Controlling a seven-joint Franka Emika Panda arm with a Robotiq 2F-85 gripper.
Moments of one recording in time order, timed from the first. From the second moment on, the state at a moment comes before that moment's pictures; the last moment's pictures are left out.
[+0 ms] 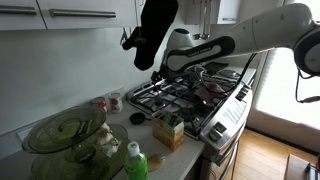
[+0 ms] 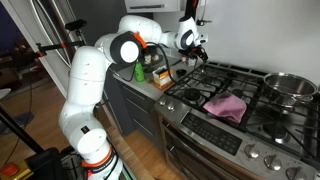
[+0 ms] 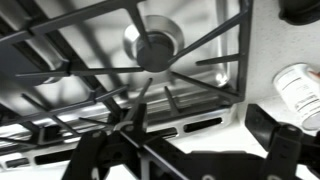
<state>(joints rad) 0.13 0.51 -0.10 -1.42 -0.04 2.44 0.28</state>
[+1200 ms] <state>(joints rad) -0.01 0.32 -0.32 -1.84 -0.34 2.32 0.73</state>
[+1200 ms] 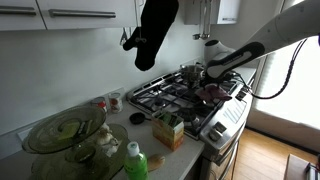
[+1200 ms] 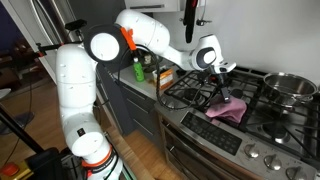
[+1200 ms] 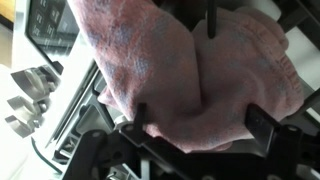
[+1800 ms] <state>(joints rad) -0.05 0.30 -0.28 -1.87 -0.22 2.36 0.72</state>
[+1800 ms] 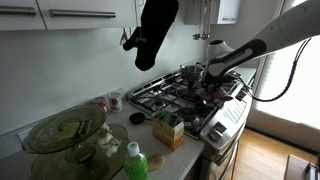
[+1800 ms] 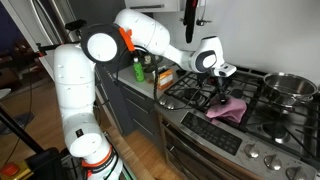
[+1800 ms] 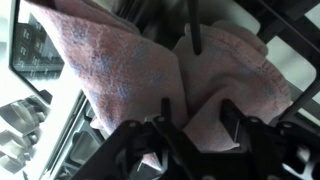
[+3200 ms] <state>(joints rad) -0.06 0.31 -0.12 -1.87 0.01 2.79 0.46</state>
